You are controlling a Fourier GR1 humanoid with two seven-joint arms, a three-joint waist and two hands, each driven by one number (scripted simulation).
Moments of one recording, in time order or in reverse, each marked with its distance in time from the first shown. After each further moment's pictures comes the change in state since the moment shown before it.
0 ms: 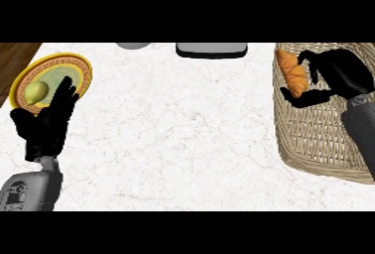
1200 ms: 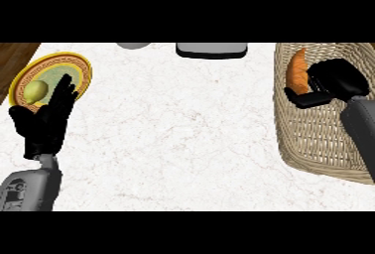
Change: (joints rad) left arm -0.014 0.004 0.006 0.003 -0.002 -0.004 0.005; right arm -0.080 0.021 -0.035 0.296 0.122 0.001 -0.083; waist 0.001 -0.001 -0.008
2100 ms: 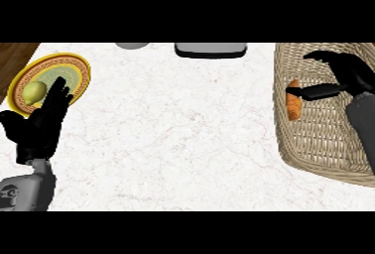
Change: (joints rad) left arm 0.032 0.011 0.015 -0.032 0.015 -0.015 0.005; right arm -0.030 0.023 -0.190 0.051 -0.189 0.031 -0.003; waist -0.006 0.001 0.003
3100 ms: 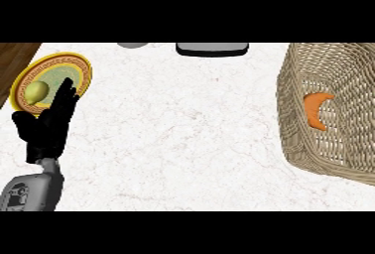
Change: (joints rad) left arm -0.005 -0.027 -0.023 0.015 -0.027 0.022 -0.011; right arm 0.113 -0.269 -0.420 0.074 -0.470 0.385 -0.069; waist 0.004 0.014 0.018
